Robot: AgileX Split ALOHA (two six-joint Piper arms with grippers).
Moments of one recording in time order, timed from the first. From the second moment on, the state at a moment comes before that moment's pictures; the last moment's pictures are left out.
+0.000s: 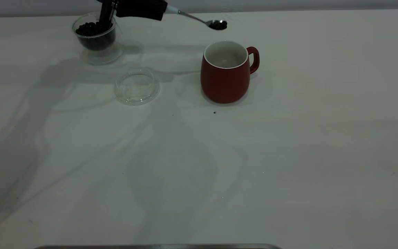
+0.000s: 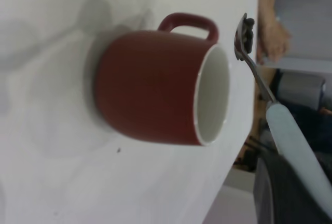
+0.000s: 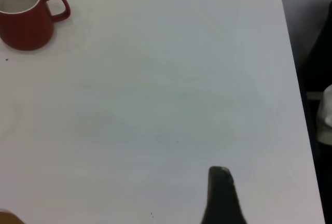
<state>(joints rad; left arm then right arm) -0.07 2.63 -2.03 -1.13 1.16 0.52 -0.03 -0.02 -0.47 0.03 1.13 -0.12</state>
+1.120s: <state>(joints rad) -0.12 2.63 -2.03 -1.06 1.16 0.52 -0.03 -0.02 -0.47 0.03 1.13 -0.12</state>
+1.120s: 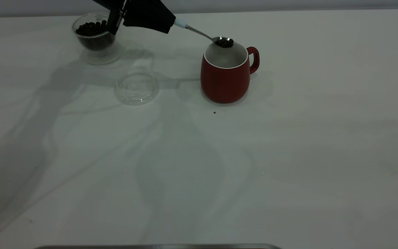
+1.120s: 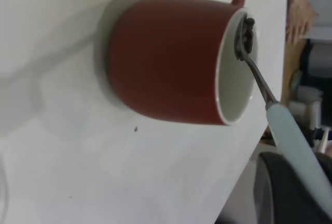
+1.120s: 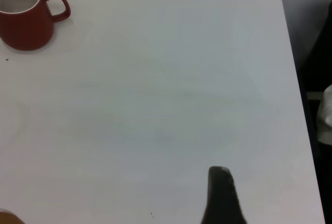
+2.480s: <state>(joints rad) -0.15 2.63 -2.05 -1.01 1.16 1.19 -0.03 -0.02 -0.47 0.03 1.13 -0.12</state>
